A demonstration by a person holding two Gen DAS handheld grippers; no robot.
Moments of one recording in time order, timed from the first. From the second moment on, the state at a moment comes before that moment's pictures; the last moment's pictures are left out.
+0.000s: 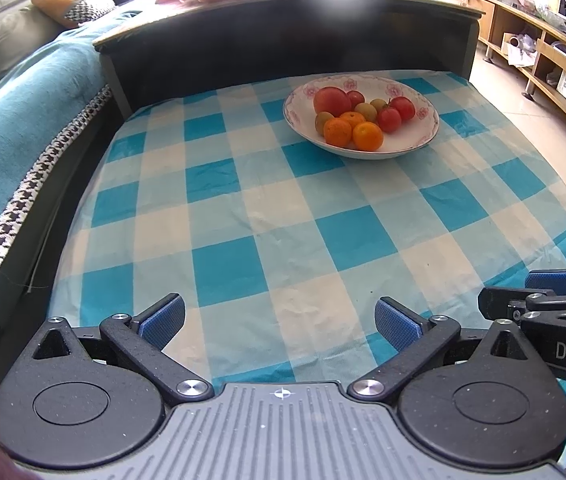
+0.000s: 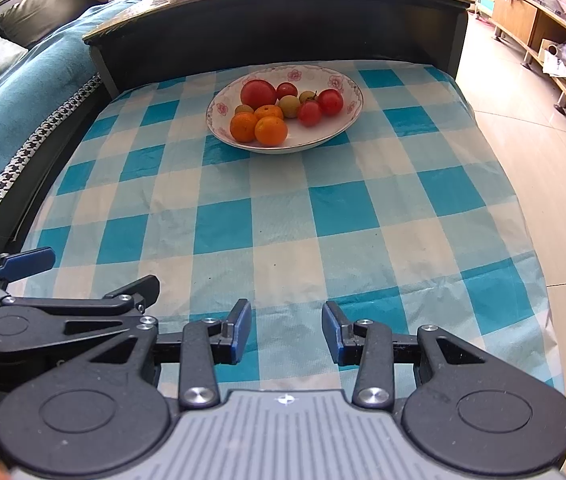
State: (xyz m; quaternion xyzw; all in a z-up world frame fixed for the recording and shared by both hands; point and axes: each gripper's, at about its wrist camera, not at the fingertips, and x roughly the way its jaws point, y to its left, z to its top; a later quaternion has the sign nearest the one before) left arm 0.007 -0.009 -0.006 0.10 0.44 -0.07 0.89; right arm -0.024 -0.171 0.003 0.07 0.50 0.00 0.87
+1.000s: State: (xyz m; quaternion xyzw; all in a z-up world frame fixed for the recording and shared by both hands) left arm -0.002 -0.008 -0.001 0.10 0.44 -0.07 0.89; right arm -0.031 -0.169 0.007 0.07 0.49 0.00 0.87
